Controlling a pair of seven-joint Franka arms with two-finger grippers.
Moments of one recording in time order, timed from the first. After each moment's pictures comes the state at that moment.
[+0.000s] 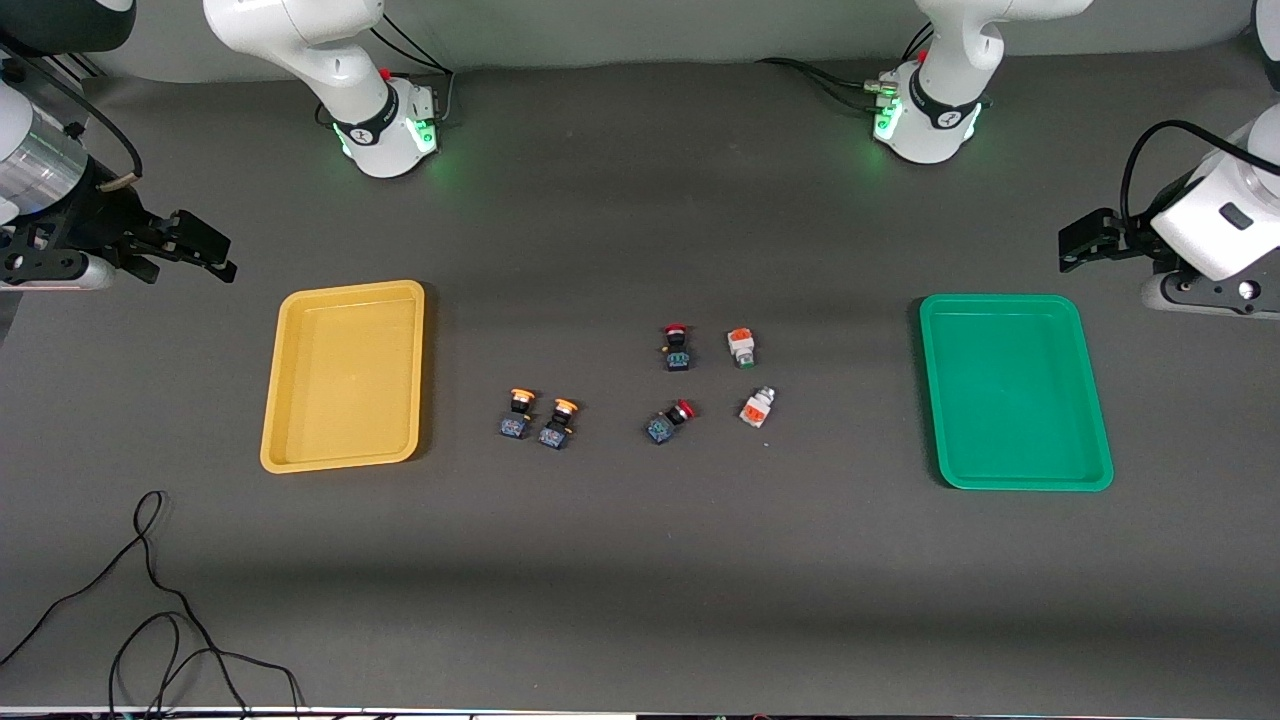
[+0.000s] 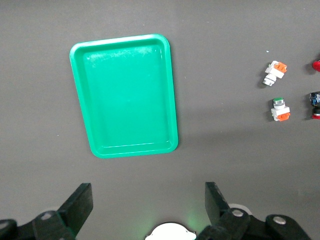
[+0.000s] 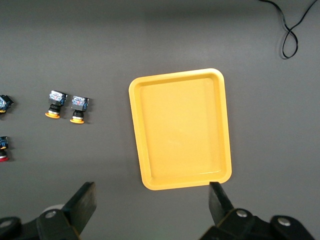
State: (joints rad) left arm -0.10 0.01 0.02 -1.60 0.02 1.47 0.04; right arm 0.21 -0.18 -0.15 -1.84 0.00 1.70 0.12
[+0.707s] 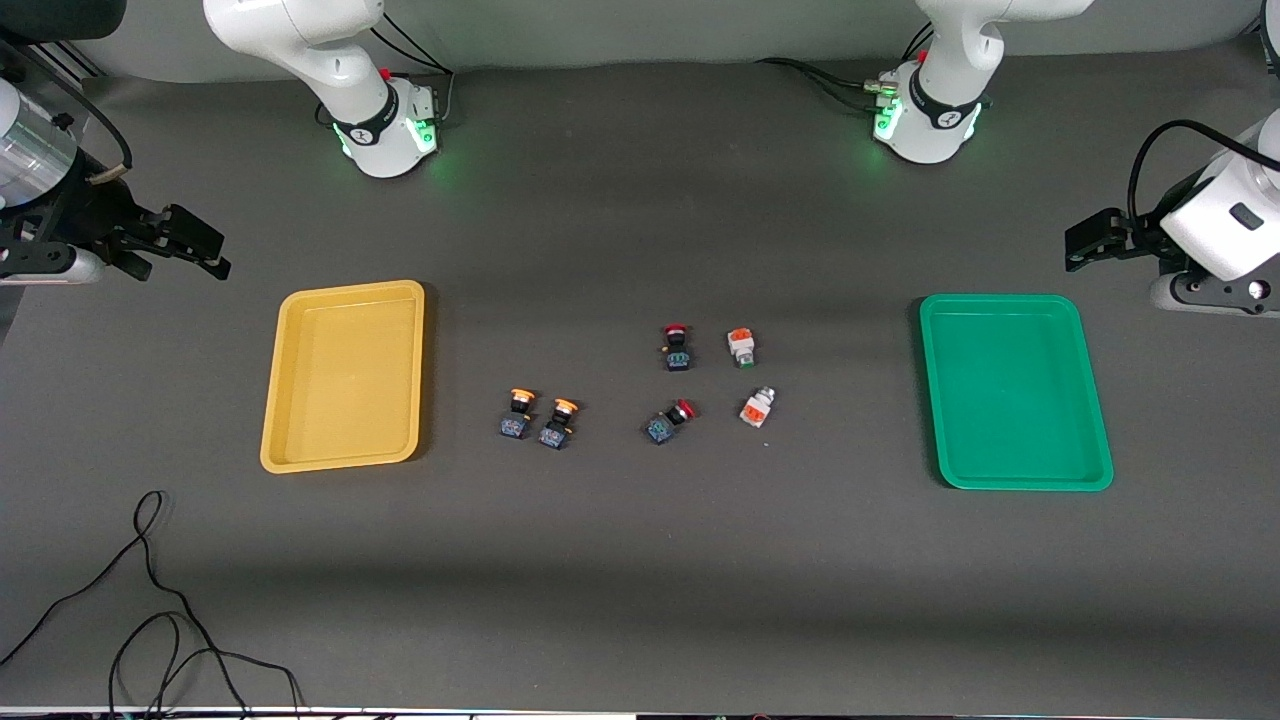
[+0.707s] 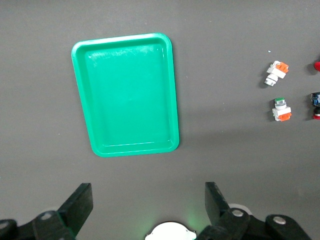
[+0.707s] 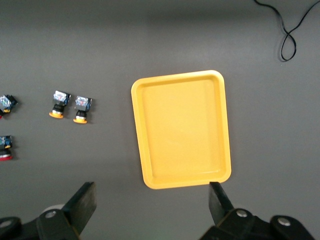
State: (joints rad) left arm -0.10 0.01 0.03 -1.60 0.02 1.47 0.04; right arm 0.22 -0.17 -0.15 -1.80 0.00 1.66 0.12
